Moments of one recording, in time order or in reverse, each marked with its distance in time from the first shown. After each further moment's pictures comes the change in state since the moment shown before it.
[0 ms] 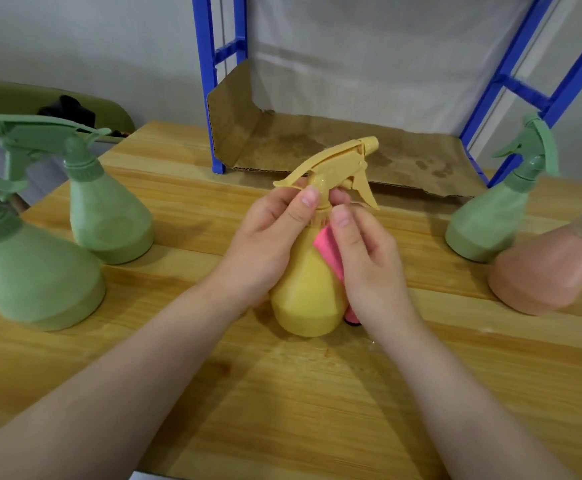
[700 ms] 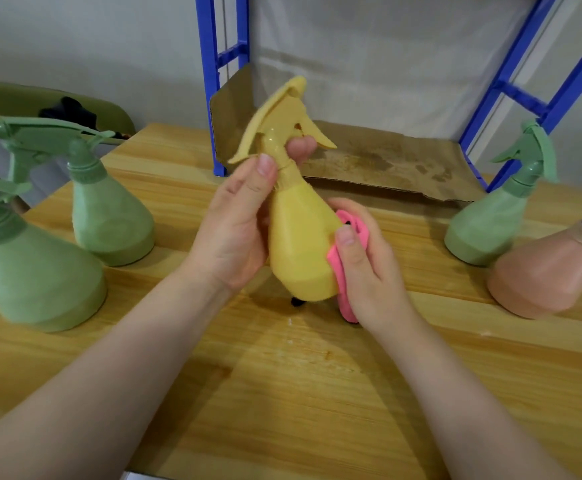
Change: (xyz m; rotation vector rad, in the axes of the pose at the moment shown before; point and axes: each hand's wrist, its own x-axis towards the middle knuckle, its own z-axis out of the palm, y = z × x) left_hand 0.013 0.010 -0.020 -0.212 0.000 0.126; right_hand 0.004 0.019 -0.009 -0.125 -0.107 -0.151
